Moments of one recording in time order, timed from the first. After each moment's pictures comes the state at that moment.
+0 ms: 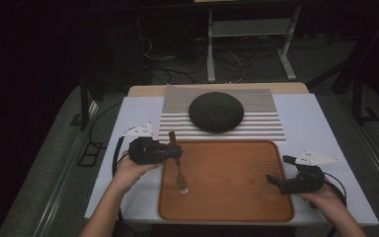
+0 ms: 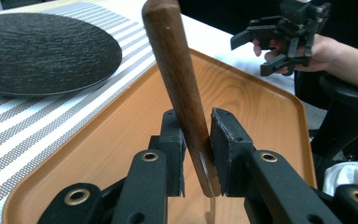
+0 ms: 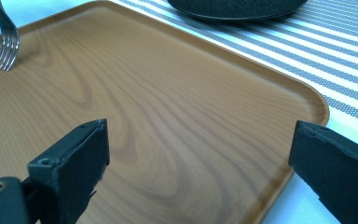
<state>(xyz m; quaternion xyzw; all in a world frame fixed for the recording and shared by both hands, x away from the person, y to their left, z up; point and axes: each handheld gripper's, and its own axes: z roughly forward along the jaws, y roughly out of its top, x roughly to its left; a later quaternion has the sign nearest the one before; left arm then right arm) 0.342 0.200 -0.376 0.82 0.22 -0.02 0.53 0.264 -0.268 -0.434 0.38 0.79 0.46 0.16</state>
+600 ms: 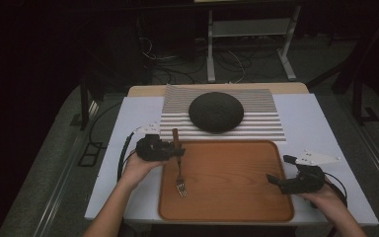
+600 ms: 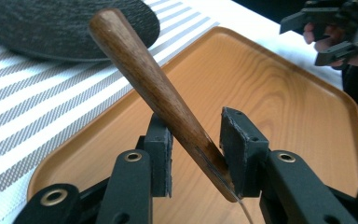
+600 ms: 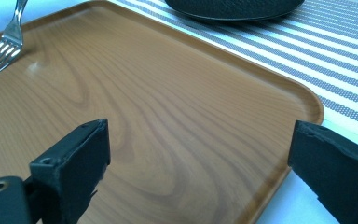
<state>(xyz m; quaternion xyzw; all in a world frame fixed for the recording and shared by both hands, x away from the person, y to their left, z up) 0.363 0.193 -0.409 0.82 0.28 -0.01 0.50 0.264 -0.268 -0.433 0.38 0.79 0.45 0.16</state>
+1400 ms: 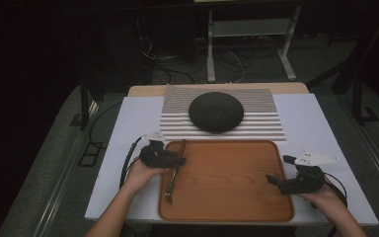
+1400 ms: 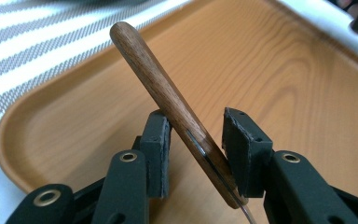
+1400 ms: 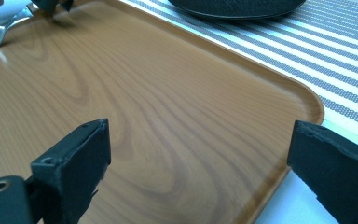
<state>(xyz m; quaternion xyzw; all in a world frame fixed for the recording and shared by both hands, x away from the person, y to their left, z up) 0.362 0.187 -0.440 0.84 0.31 -0.03 0.44 0.263 -0.267 -0.433 0.38 0.79 0.45 0.17</state>
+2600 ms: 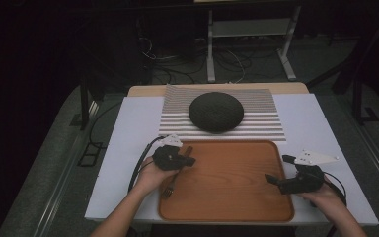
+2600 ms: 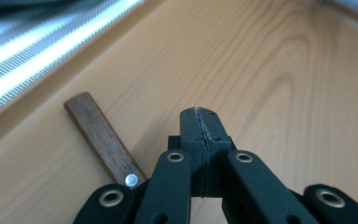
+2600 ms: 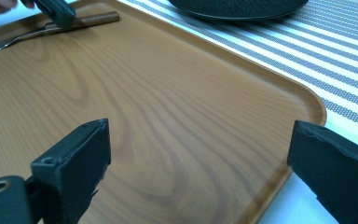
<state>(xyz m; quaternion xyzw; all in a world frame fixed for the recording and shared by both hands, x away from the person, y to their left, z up) 0.354 0.144 -0.439 0.88 0.25 0.00 0.40 0.266 -0.267 -0.433 0.37 0.79 0.45 0.16</state>
